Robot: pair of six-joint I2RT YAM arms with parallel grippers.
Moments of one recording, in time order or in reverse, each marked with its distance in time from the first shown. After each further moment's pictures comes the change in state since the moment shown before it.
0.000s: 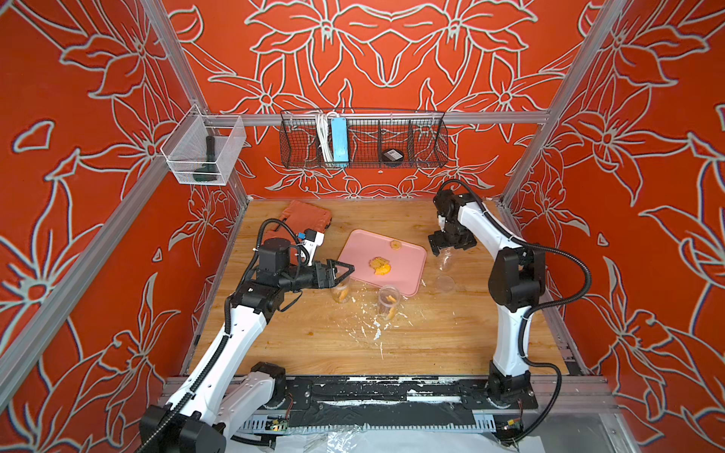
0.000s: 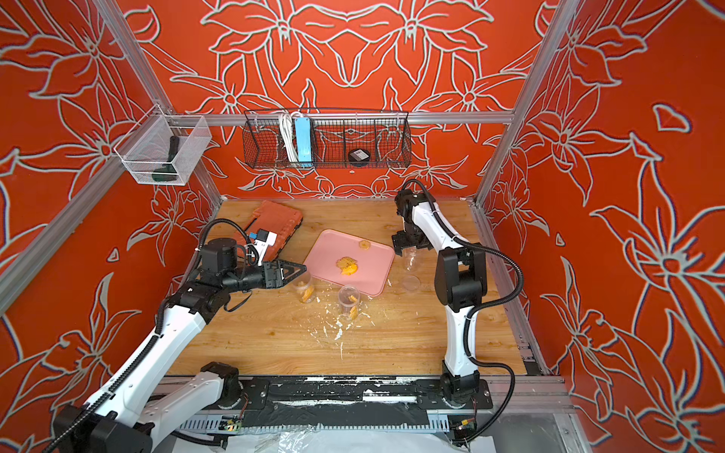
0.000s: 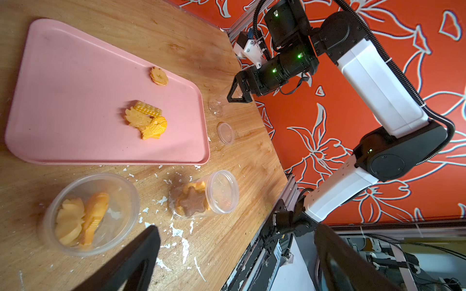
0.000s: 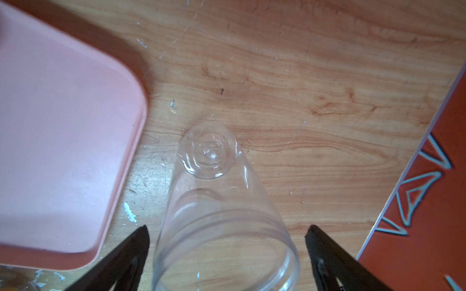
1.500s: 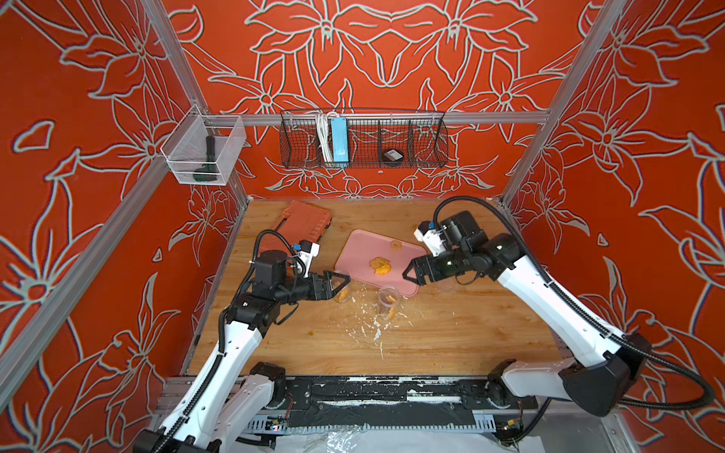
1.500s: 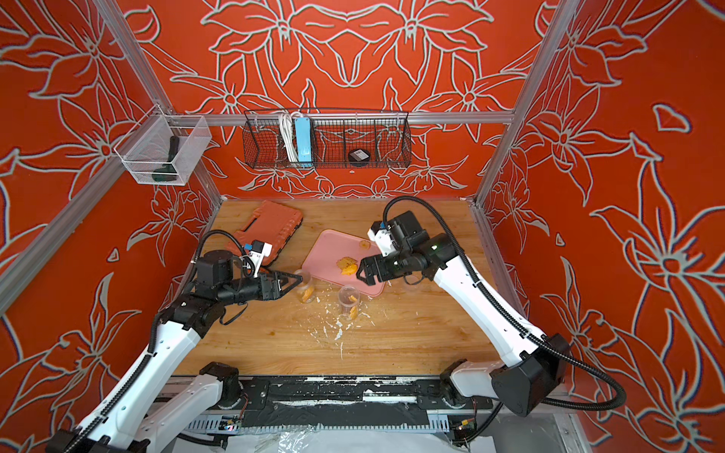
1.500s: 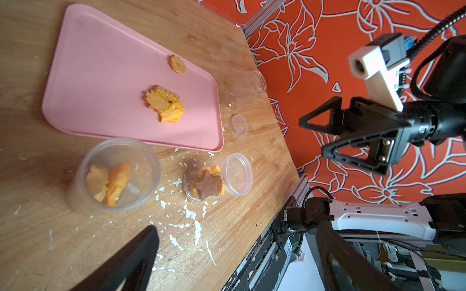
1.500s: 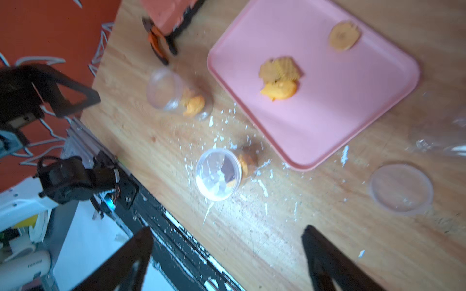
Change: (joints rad) left arm 0.000 -0.132 -0.094 -0.077 -0.059 0.014; right arm 0.362 -0.745 -0.519 0.252 -0.507 0.124
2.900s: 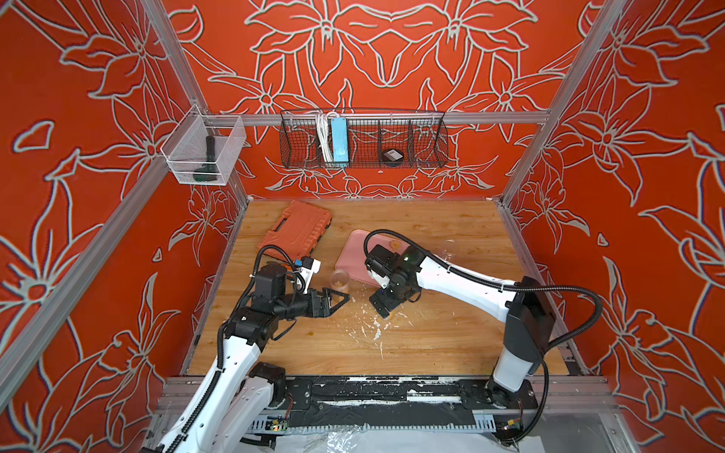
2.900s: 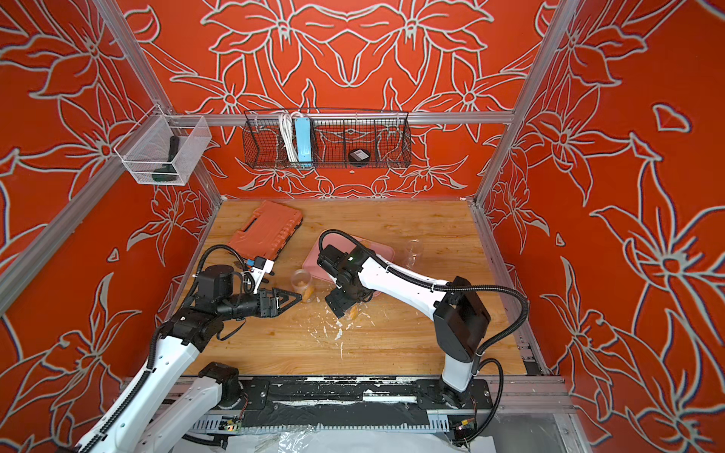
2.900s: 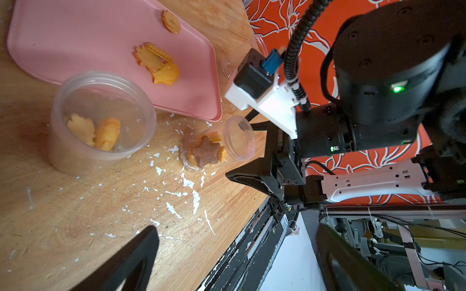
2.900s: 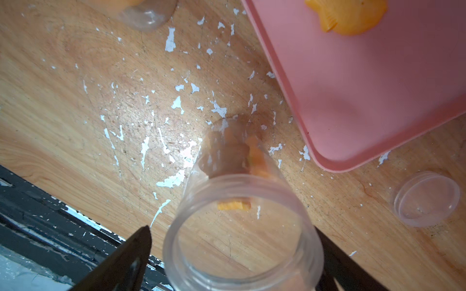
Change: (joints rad) left arm 0.000 -0.093 -0.101 -0.066 0.054 0.027; right arm 0.323 0.458 0.121 -0.064 0.344 0.018
